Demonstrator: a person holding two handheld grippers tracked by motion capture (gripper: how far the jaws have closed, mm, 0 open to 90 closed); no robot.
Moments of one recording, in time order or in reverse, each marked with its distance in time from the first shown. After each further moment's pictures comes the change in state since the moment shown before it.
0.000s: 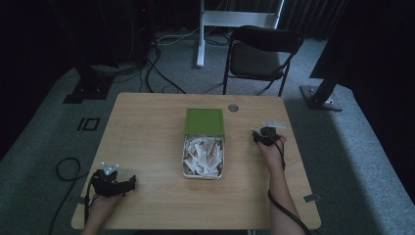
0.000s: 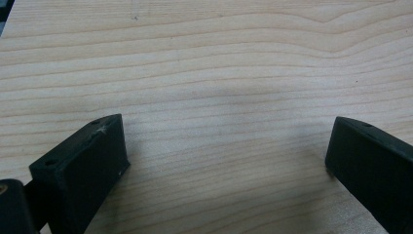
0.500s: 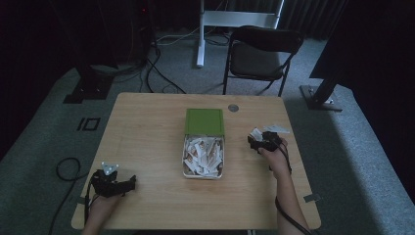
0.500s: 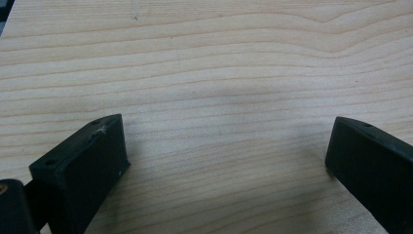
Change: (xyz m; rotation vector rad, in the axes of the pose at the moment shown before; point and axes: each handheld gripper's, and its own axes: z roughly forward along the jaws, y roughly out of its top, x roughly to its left) left arm 0.000 0.000 0.000 0.000 0.000 0.000; right arm 0.005 -0.010 -0.026 -0.025 0.126 -0.022
